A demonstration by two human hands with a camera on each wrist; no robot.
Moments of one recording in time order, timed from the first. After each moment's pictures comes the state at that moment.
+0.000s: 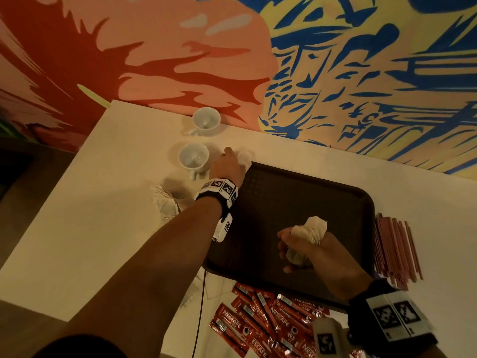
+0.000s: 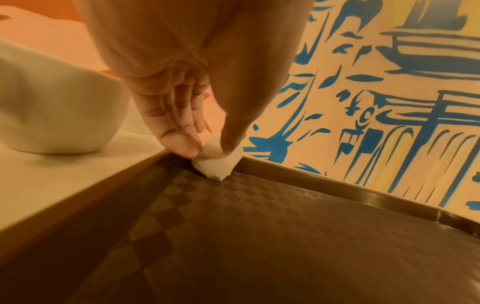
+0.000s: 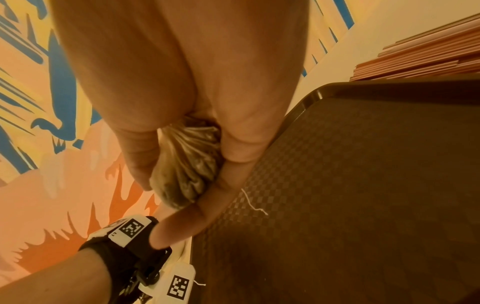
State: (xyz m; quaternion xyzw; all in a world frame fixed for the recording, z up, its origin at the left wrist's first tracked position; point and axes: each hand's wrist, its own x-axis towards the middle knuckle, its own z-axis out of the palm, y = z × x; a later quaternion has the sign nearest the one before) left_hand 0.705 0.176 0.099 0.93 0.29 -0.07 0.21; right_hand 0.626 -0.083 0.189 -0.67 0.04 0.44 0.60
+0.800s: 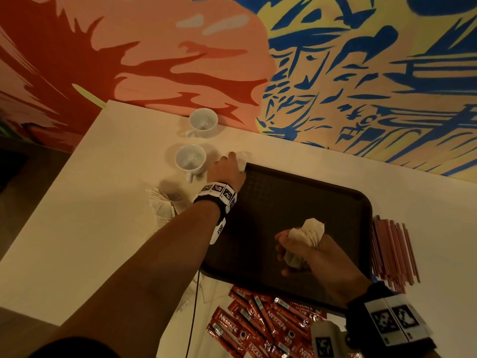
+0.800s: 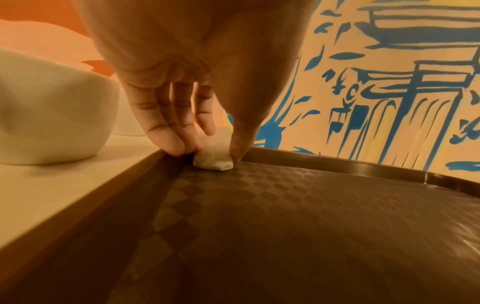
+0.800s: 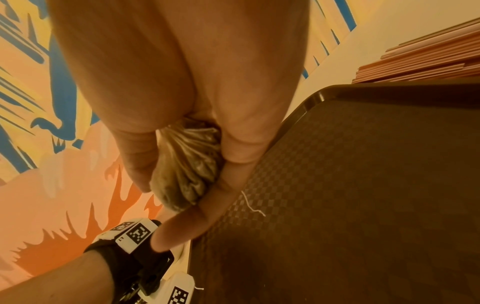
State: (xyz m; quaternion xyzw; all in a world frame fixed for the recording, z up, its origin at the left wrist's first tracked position) left_hand 0.706 0.178 0.084 0.95 0.24 -0.08 0.17; right_hand 0.628 -0.081 0.194 -0.68 0.05 0.44 0.59
